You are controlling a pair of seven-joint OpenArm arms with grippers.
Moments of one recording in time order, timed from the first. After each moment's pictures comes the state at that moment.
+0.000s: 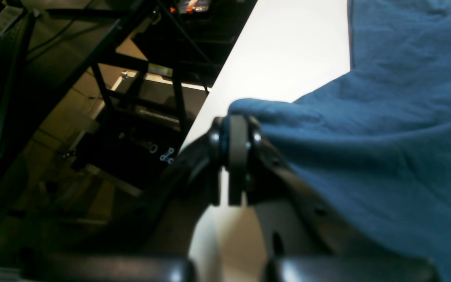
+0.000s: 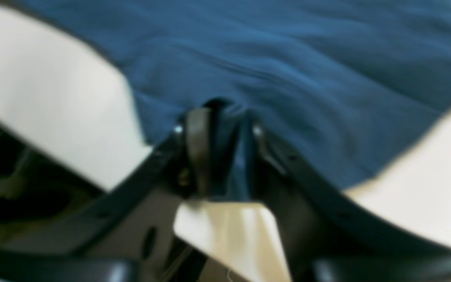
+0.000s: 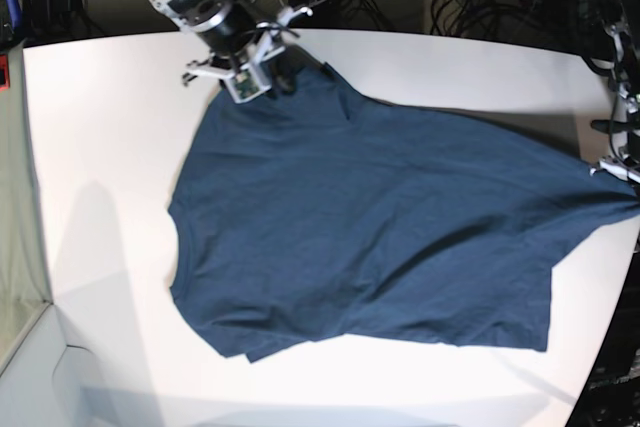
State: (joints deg) left arm 11.3 -26.3 -25.9 91.9 -11.0 -0.4 23.5; right arm -31.1 4.9 -12.3 107.8 -2.4 18.4 -22.8
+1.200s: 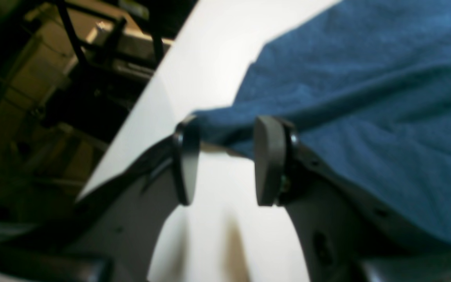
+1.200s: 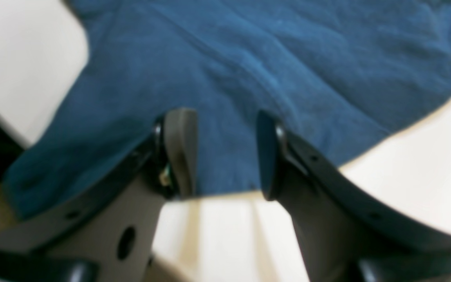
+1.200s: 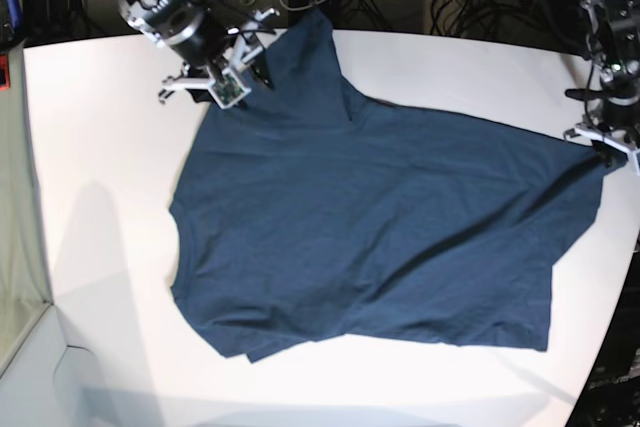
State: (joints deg) left arm 16.0 -18.7 -27.3 92.0 -11.0 -0.5 23.4; right arm -25.1 12.9 -12.5 105.3 -2.0 18.5 -23.1
